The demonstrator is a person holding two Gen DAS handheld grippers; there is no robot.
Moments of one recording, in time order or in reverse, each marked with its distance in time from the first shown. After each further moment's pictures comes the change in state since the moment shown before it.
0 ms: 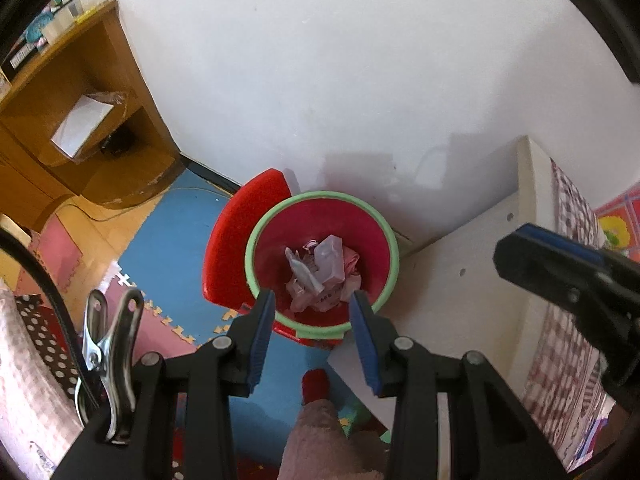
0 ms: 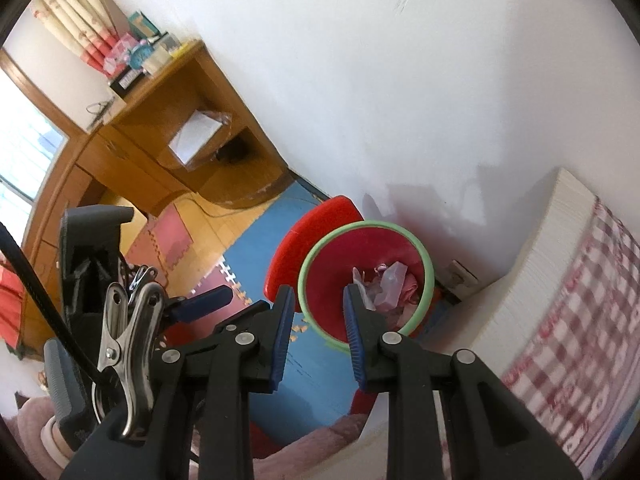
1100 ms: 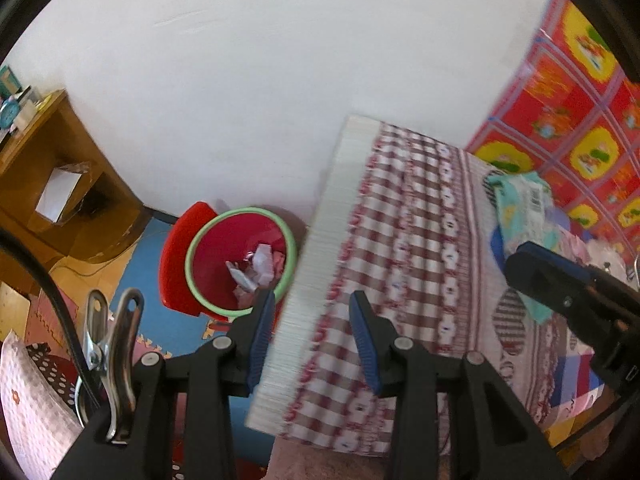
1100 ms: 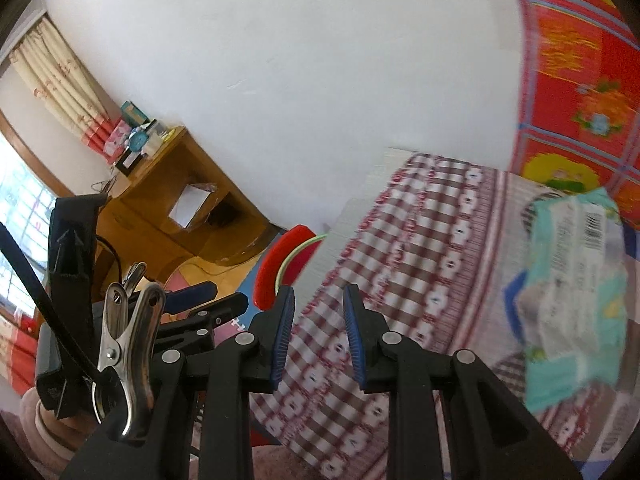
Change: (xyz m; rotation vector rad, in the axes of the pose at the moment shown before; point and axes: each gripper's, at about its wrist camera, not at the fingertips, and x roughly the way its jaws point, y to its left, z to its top) left arm -0.111 -0.156 -0.069 0.235 -0.102 -0.063; right arm -0.186 -0.088 -0.129 0.185 -0.244 -0.011
